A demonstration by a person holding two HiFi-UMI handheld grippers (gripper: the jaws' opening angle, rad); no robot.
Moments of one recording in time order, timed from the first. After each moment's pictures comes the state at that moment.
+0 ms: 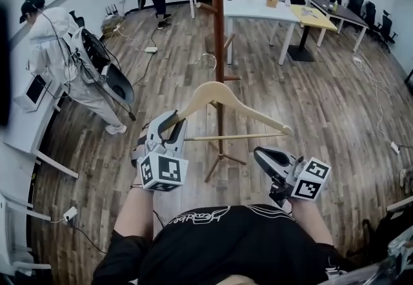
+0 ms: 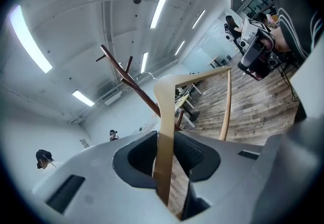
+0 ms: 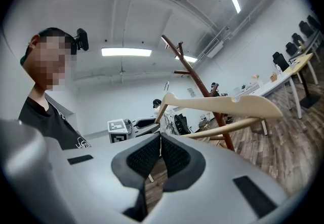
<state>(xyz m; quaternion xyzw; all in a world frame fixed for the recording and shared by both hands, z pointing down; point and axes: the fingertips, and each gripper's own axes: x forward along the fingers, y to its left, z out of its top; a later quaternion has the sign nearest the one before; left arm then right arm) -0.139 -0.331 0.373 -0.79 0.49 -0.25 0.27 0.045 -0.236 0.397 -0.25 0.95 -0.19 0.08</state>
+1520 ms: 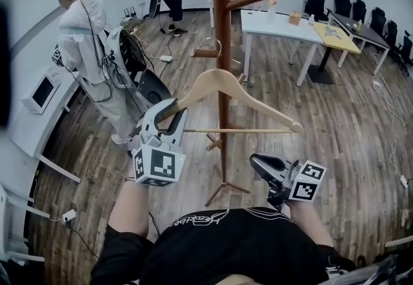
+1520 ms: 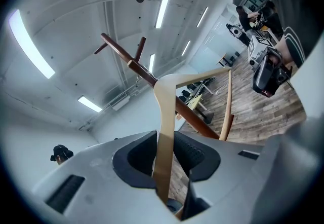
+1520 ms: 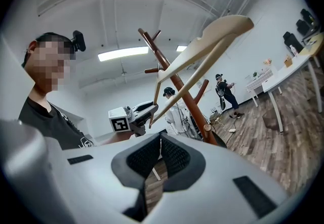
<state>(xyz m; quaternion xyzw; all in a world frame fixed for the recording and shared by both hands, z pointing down) -0.125 -0.495 0.300 -0.76 0.52 -0.22 0.31 0.052 -0.416 0.398 -0.17 0.96 -0.21 0.07</state>
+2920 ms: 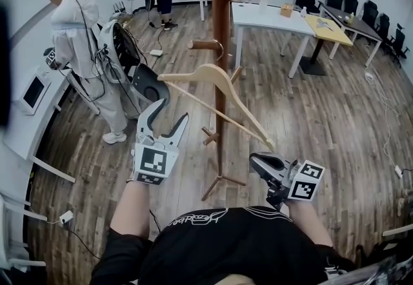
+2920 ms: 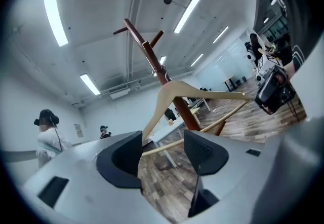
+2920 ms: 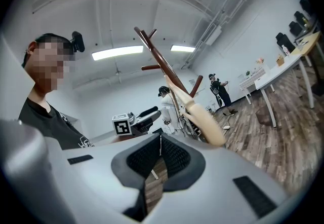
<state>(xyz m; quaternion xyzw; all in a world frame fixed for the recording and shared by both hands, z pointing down) -0.137 -0.501 0.338 -0.82 0.51 -0.15 0.21 0.052 -0.404 0.409 -0.20 0.95 -0.23 0.06</state>
